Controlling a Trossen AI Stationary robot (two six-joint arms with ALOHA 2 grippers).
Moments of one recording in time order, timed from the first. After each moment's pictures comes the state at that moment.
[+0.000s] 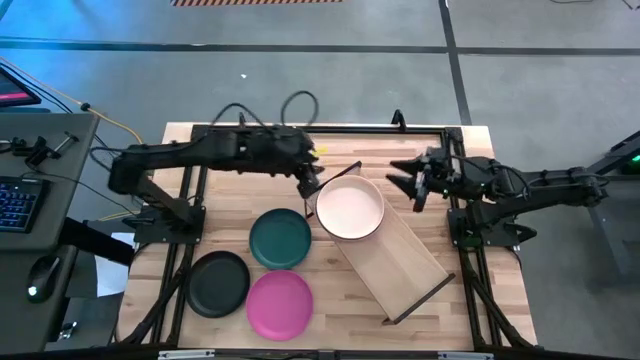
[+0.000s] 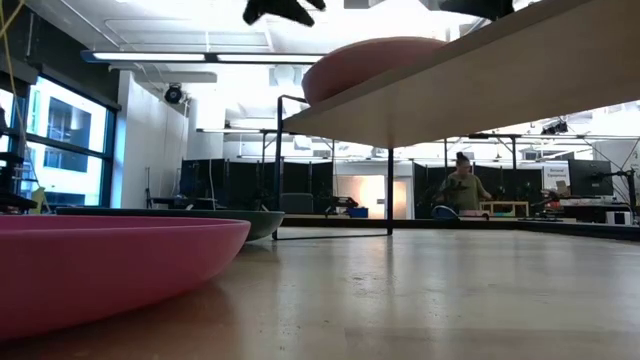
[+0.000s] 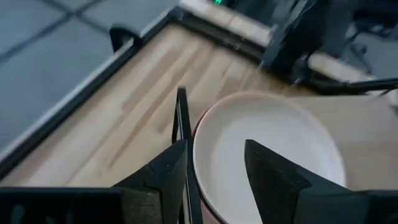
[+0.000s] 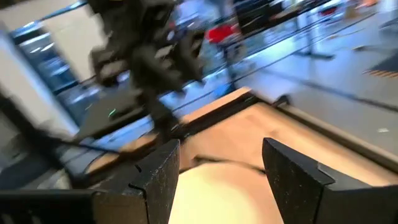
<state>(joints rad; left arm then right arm) 0.09 1.50 1.58 -0.71 -0.22 -0.34 0.08 0.74 0.75 -0.11 0.35 0.39</state>
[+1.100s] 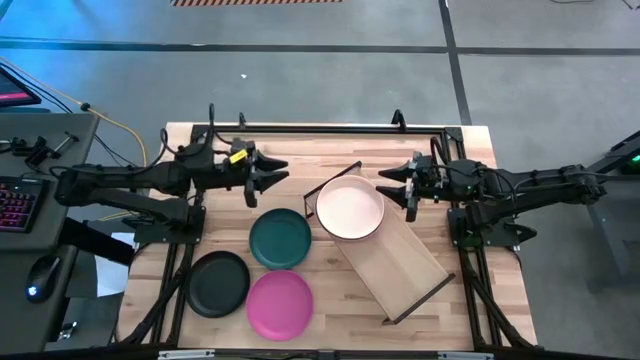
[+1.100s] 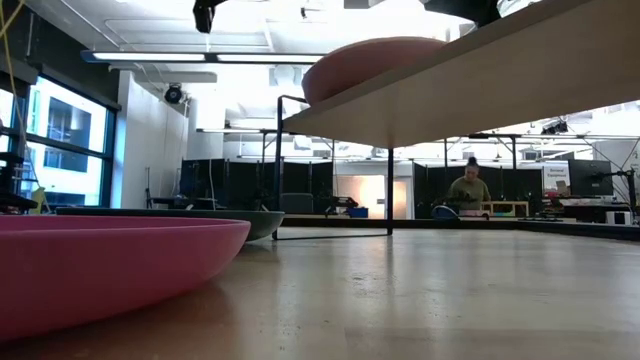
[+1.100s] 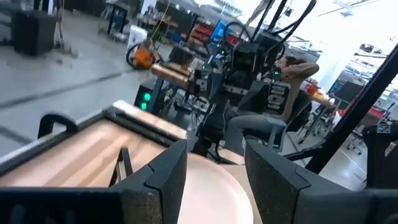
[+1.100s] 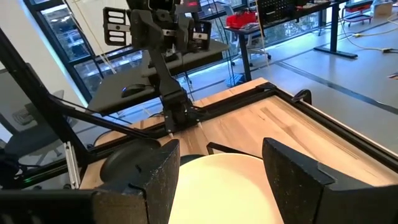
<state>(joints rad) 0.07 0.92 0.78 0.14 -0.09 -0.39 0.08 0.82 0.75 -0.05 0.26 0.31</state>
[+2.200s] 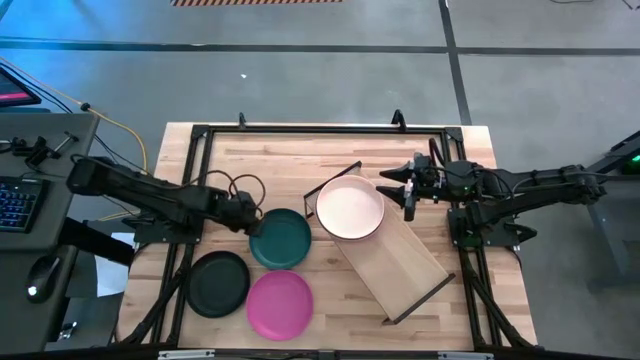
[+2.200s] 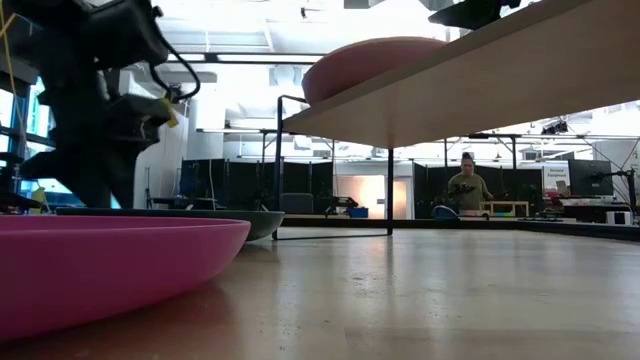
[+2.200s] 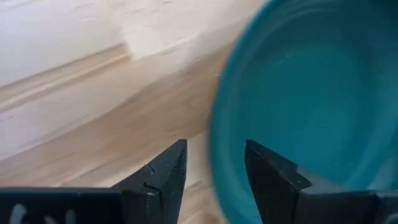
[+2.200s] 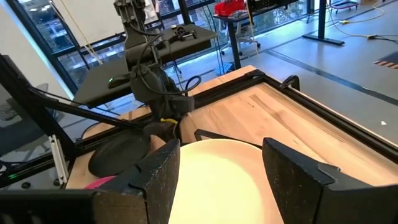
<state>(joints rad) -0.09 1.11 0.47 -0.51 -0.06 -1.28 0.08 0.82 0.75 -0.12 0.29 0.34</state>
